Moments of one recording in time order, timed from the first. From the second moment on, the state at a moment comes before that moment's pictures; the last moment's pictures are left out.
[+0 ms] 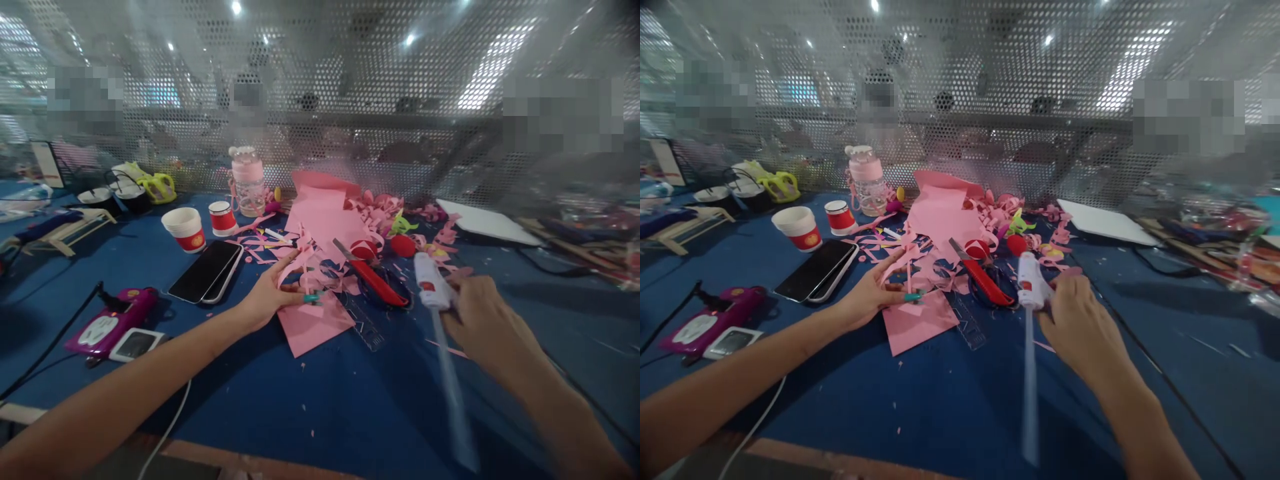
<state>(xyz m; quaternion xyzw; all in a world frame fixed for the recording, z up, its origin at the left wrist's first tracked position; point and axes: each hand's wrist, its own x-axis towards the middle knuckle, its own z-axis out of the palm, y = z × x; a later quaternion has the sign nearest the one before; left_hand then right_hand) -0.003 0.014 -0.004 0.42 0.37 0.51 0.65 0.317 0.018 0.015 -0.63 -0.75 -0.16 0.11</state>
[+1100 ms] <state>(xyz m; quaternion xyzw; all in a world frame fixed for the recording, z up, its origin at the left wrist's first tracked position) -0.003 0.009 0.004 0.45 0.34 0.54 0.62 0.165 0.029 0.043 -0.40 -0.61 0.54 0.41</state>
